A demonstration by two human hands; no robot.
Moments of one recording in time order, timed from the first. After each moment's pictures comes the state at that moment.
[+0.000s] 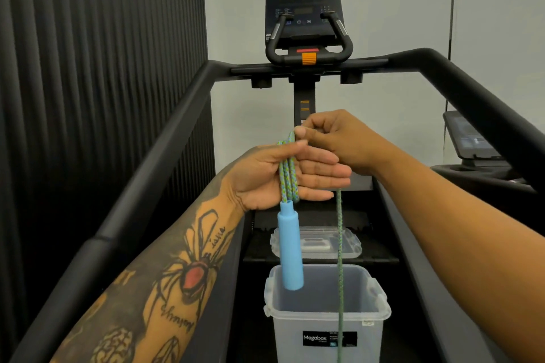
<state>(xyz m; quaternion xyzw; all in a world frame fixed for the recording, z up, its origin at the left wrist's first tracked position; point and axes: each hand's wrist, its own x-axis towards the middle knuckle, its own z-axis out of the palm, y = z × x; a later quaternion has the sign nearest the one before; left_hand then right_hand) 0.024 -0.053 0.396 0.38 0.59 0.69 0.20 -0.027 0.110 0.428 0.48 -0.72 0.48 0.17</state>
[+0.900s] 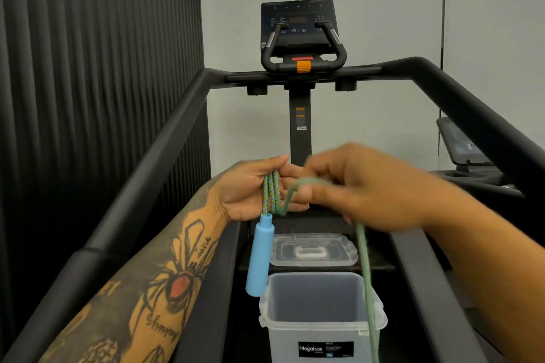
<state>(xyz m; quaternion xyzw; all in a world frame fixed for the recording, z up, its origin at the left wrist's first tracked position) 0.014 -0.069 0.390 0.30 0.63 0.70 0.17 0.079 0.149 0.415 0.52 -0.80 0.26 0.15</state>
